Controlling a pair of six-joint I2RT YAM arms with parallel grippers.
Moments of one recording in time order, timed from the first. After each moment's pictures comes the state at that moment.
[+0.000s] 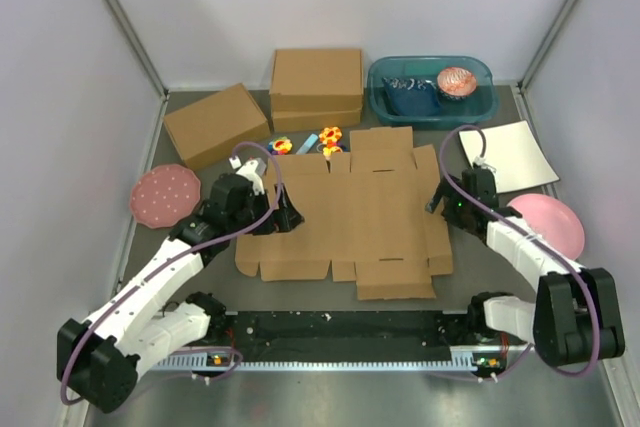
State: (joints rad) left arm -0.48 0.92 0.69 -0.43 0.19 -0.58; right arm 0.13 1.15 0.55 -0.26 0.10 0.59
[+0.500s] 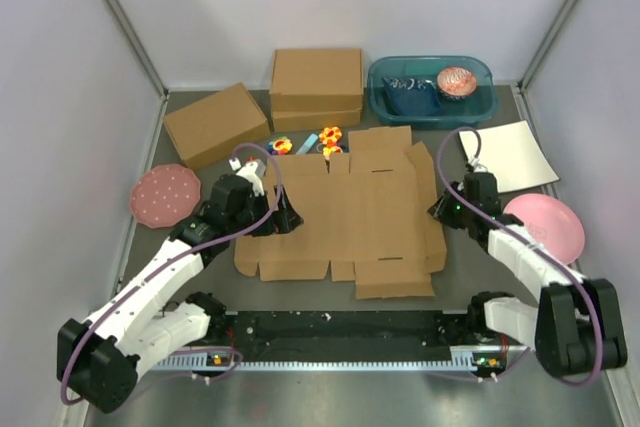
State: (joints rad) left arm -0.48 0.91 0.67 -0.44 0.18 -0.58; right arm 0.13 1.15 0.48 -0.13 -0.10 0.56
